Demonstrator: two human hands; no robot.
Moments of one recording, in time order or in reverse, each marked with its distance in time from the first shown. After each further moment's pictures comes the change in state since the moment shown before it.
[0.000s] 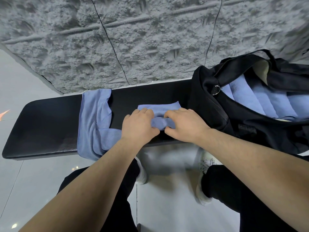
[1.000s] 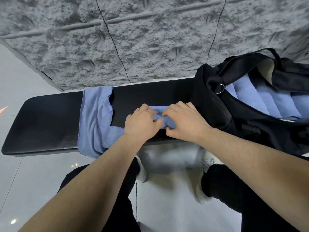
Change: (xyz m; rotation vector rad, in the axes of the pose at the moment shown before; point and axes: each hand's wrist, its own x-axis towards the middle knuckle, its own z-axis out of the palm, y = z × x) left_hand 0.009 0.002 0.002 -0.138 -0.118 -0.114; right_hand 0.002 0.000 0.006 -0.156 0.141 -0.137
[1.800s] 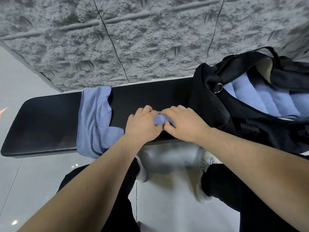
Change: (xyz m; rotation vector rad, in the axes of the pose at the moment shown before) left_hand 0.000 0.001 0.004 0.063 -0.039 0.106; right_hand -0.001 -0.003 -0.002 0.157 -0.115 0.102
